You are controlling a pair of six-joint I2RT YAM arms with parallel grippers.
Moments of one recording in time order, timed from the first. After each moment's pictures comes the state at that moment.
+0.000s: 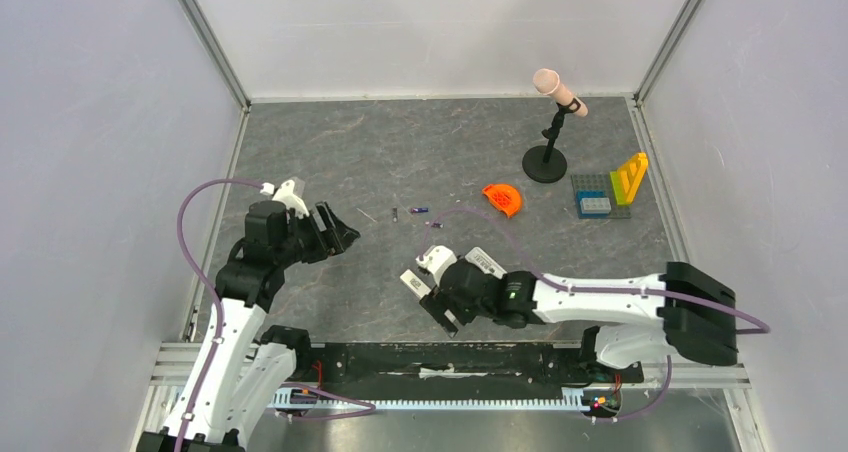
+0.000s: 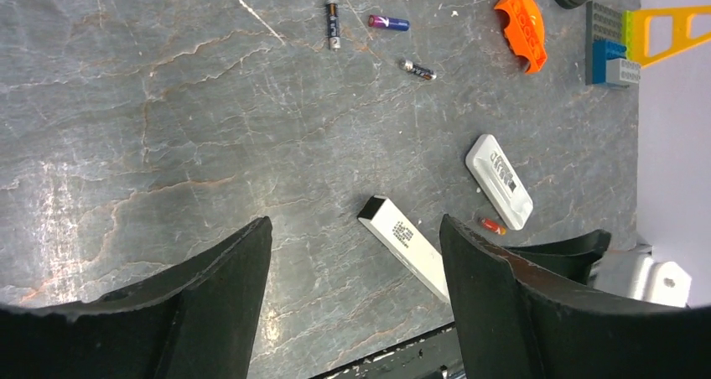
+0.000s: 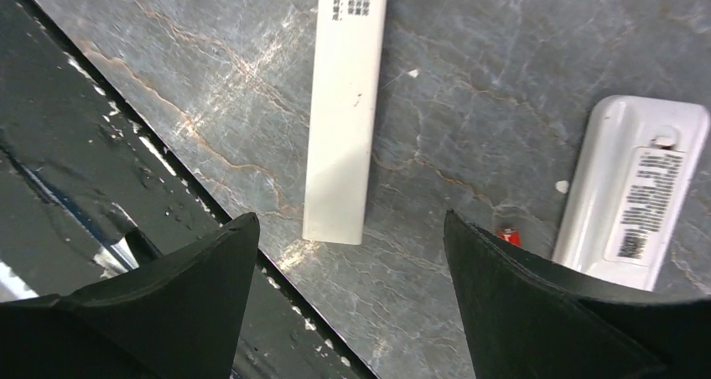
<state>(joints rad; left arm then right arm) -0.15 0.68 0.68 -0.62 0.29 -0.51 1.24 1.30 0.72 -0.28 0.20 0.31</state>
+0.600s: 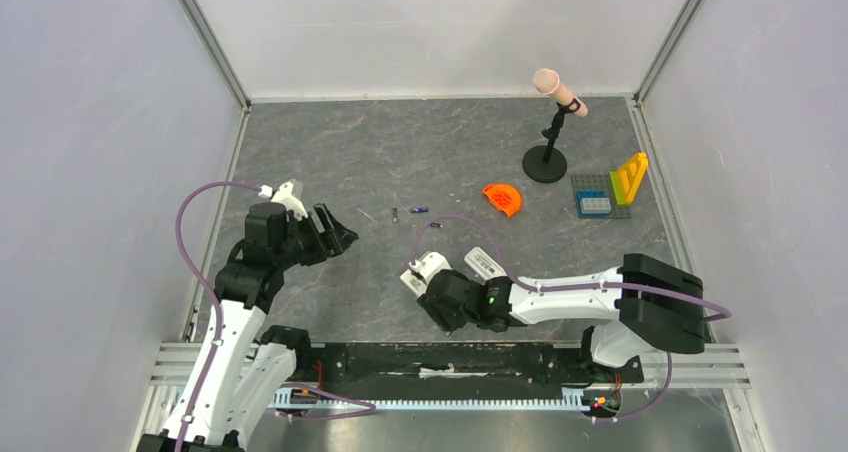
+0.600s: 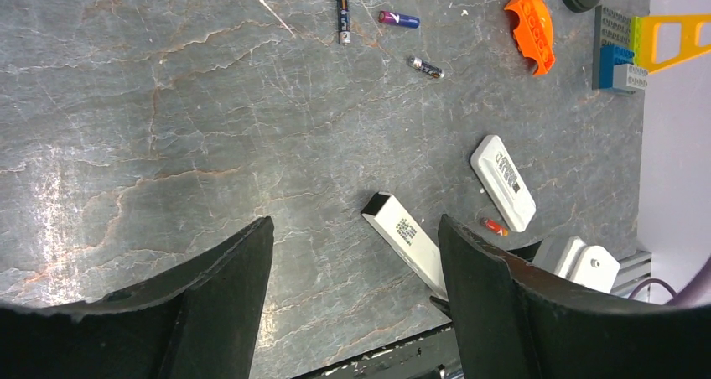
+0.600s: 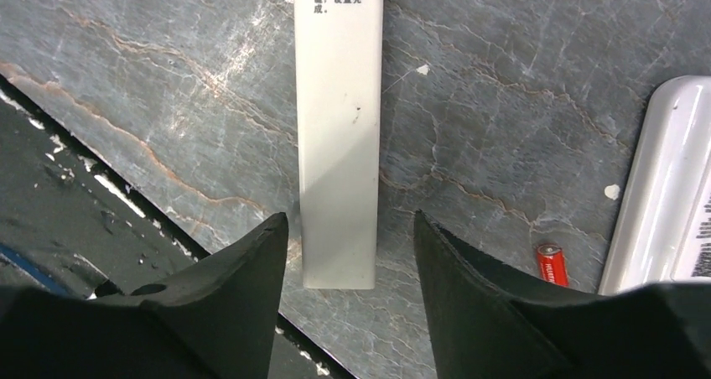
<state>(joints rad) -0.15 0.67 0.68 -0.65 0.26 -0.53 1.29 1.49 0.74 -0.23 0.27 0.41</state>
